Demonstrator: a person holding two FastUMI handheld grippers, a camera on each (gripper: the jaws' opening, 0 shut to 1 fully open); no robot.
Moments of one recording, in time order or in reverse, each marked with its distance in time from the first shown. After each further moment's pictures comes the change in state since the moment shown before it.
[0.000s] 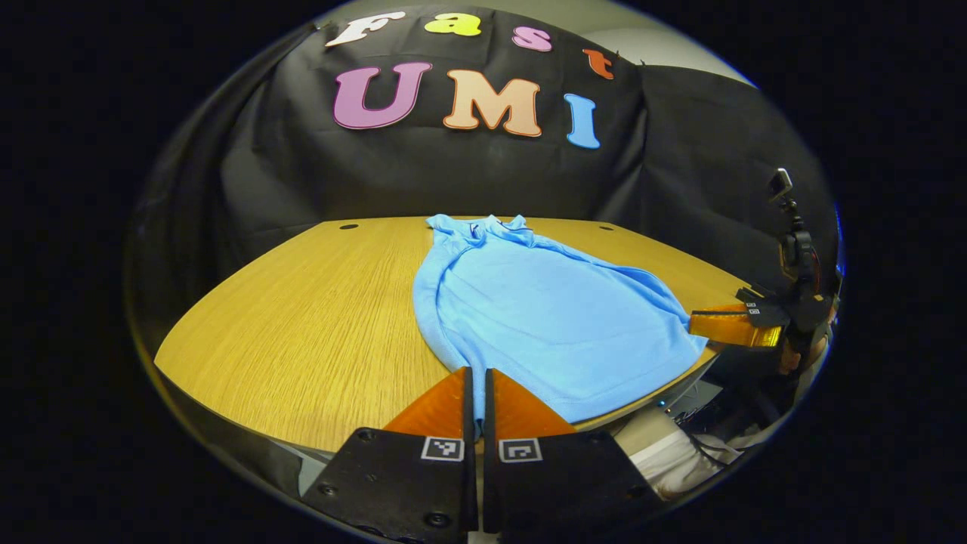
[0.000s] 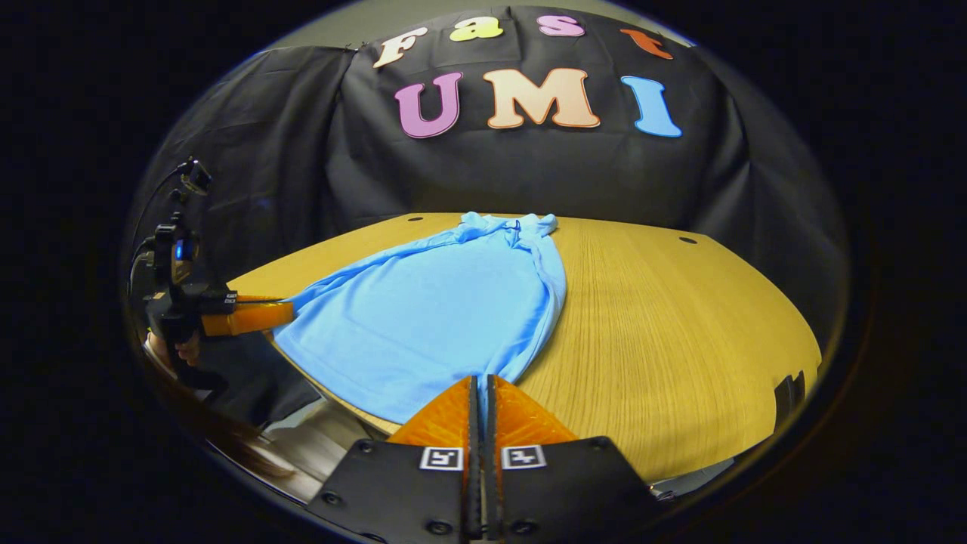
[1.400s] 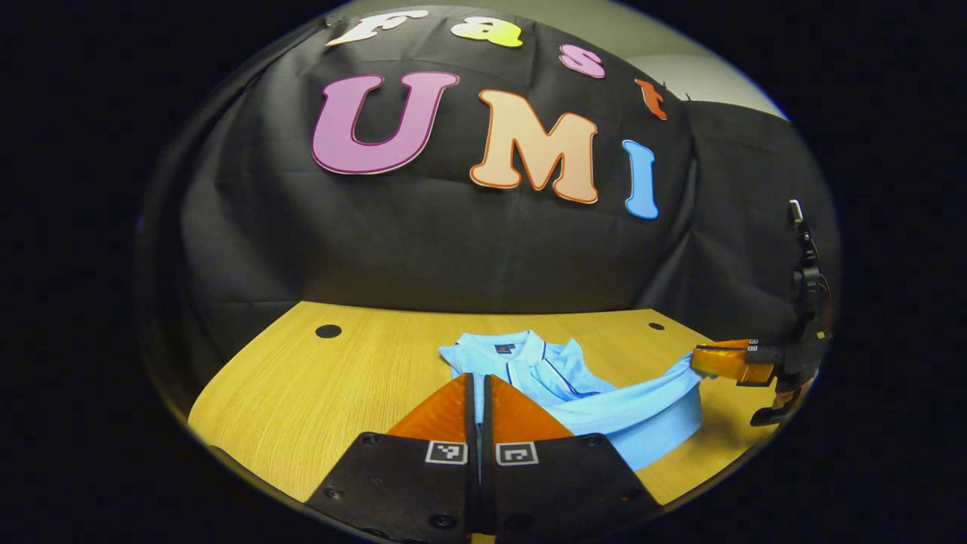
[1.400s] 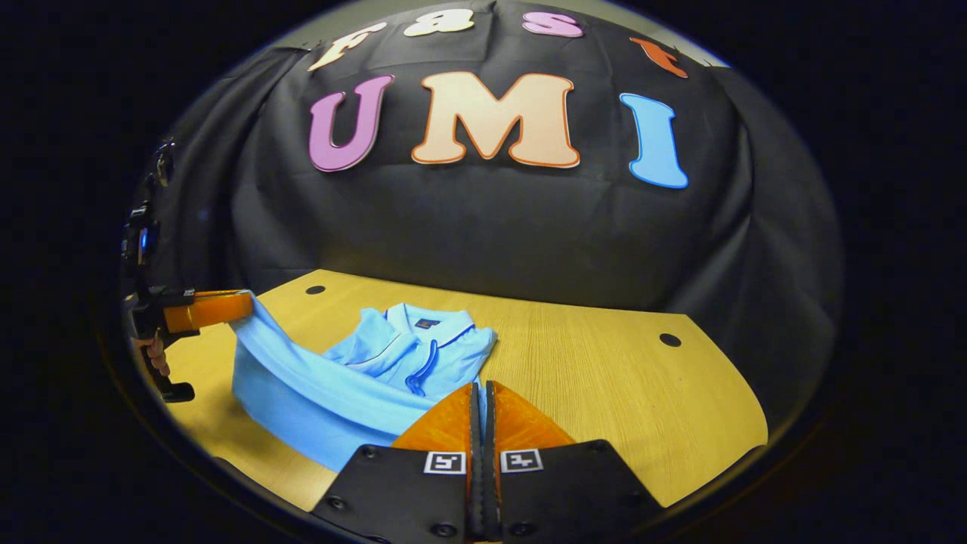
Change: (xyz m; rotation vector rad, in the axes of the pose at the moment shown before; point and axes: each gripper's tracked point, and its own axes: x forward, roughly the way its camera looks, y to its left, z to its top) left arm 0.239 0.088 0.244 -0.026 -0.166 0.052; right arm 0.228 -0.104 0.241 -0.007 -0.072 -0.256
